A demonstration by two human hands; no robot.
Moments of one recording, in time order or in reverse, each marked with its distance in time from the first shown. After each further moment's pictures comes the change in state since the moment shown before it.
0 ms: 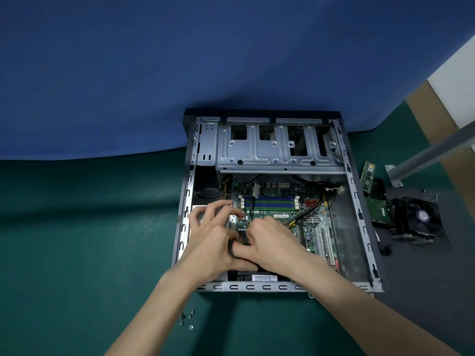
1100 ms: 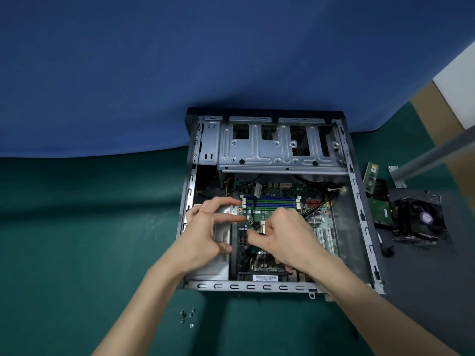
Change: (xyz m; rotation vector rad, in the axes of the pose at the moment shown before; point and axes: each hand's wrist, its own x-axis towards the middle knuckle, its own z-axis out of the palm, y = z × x) left_hand 0.003 -0.004 -0.029 -0.359 -0.066 -0.156; right_hand -0.008 0.009 -0.020 0.081 0.110 0.163
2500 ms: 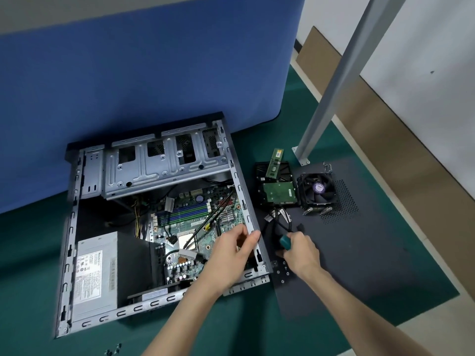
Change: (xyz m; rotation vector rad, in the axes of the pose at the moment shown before) left_hand 0.053 0.148 0.176 -0.311 -0.127 -0.072; right_hand -0.069 0.248 0.009 0.110 0.148 0.641
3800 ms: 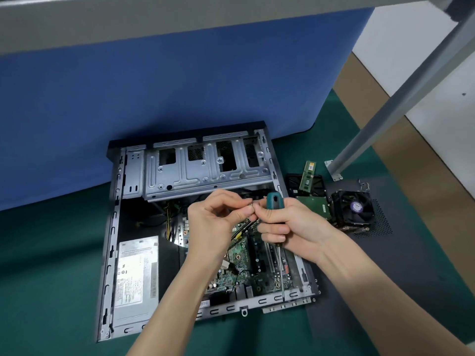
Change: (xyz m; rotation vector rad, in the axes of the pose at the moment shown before) left_hand 0.010 0.020 -0.107 -0.564 0.411 0.173; right_hand -0.037 -0.160 -0.082 1.360 -0.873 -0.187
